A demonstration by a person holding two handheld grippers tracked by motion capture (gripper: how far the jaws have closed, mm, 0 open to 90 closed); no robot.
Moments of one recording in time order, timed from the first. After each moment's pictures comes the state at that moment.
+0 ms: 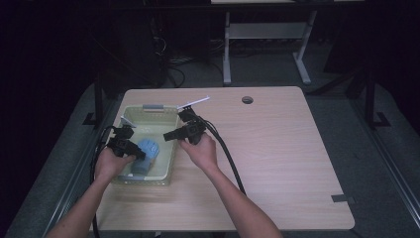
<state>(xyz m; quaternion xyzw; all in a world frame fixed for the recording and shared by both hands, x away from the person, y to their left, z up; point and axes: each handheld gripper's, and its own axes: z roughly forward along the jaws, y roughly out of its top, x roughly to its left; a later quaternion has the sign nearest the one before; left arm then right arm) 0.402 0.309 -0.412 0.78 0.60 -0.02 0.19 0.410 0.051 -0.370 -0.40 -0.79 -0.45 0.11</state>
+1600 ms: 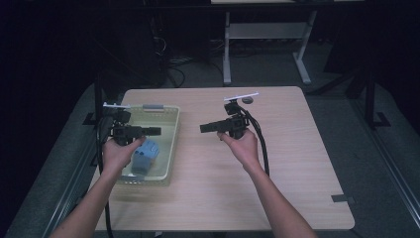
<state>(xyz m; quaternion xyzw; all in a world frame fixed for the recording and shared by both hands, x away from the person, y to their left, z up) 0.388 0.285 -0.355 0.71 0.54 -0.02 0.45 0.412 -0.067 -0.357 -0.44 -0.76 -0.48 0.10</state>
